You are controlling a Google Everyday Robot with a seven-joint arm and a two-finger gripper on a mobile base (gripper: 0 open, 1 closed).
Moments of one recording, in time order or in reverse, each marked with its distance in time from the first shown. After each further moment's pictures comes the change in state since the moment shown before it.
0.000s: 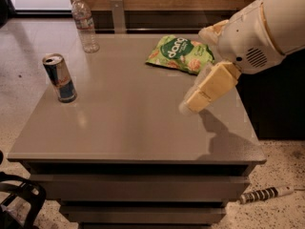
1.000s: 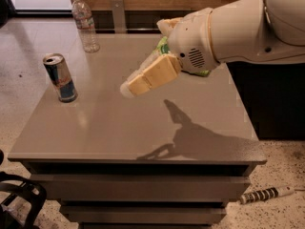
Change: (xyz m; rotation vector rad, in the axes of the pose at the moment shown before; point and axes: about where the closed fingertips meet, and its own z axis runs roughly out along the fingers) arm -0.085 -0.002 0.060 0.009 -0.343 0.066
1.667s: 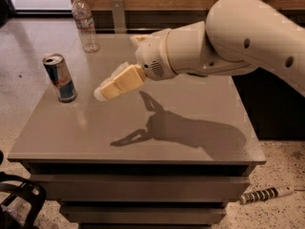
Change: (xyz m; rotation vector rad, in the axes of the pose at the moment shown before) arm 0.011 -0.005 0.082 -0.061 -0.052 0.042
